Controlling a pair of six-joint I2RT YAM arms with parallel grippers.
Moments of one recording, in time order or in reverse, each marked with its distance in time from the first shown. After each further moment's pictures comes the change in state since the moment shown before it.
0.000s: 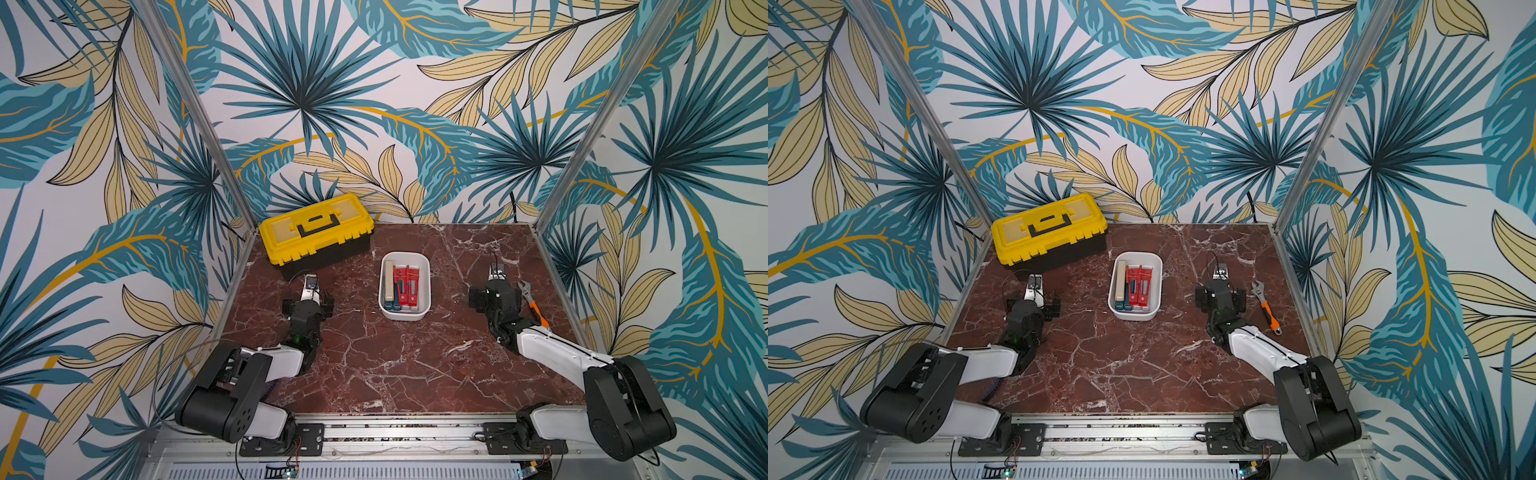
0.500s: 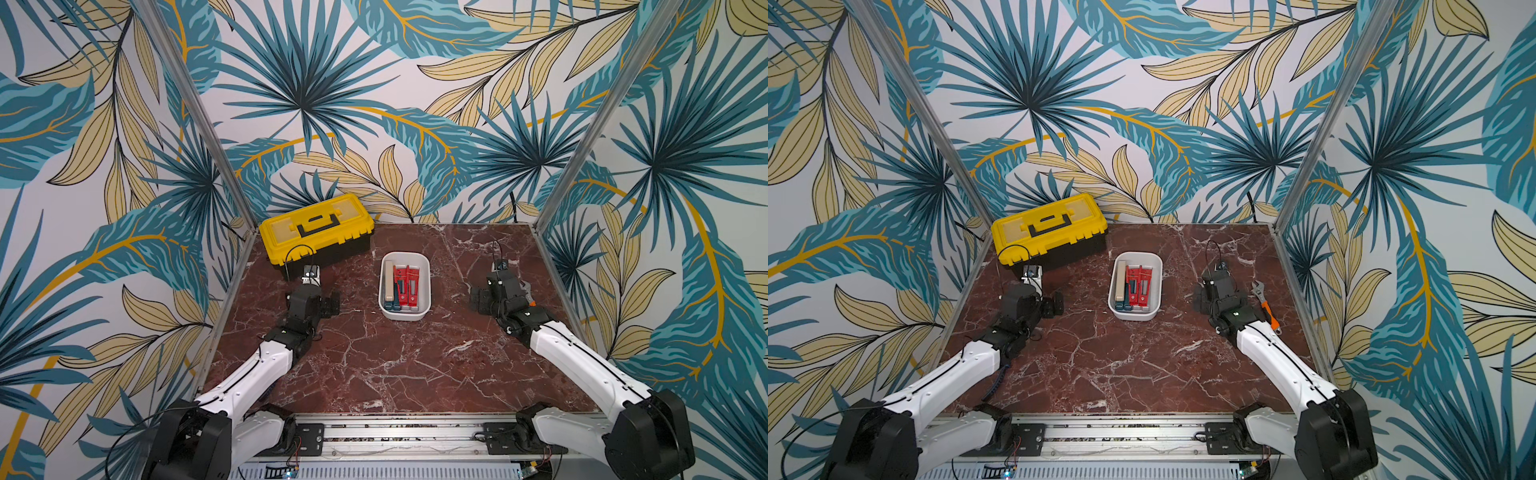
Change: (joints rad) left arm -0.051 -0.365 0.173 -0.776 0.137 -0.245; right arm 0.065 -0.158 0.228 -0.607 -0.067 0.154
